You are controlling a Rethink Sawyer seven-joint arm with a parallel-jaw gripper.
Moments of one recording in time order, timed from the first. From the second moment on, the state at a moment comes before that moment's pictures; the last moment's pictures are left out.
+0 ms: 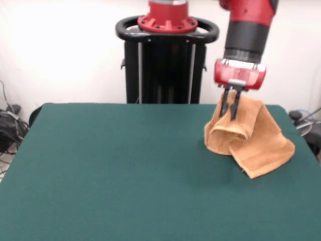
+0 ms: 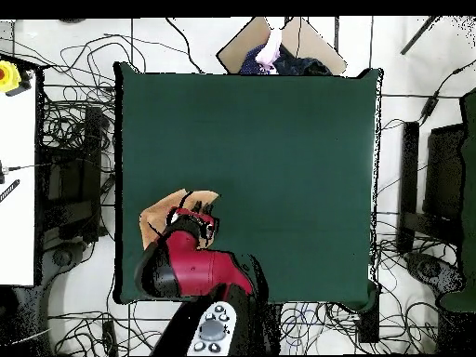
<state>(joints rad) 0.15 -0.70 -0.22 2.01 -0.04 -0.13 2.06</state>
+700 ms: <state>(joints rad) 0.09 -0.57 -0.23 2.01 -0.11 -0.13 2.06</state>
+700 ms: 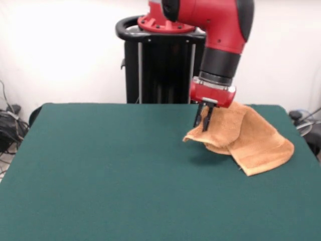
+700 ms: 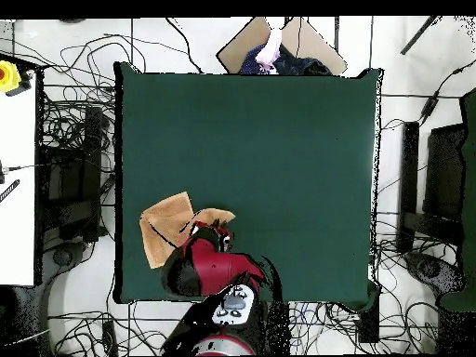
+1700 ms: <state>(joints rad) 0.05 -0.55 -0.23 2.01 -0.16 -0.13 2.06</state>
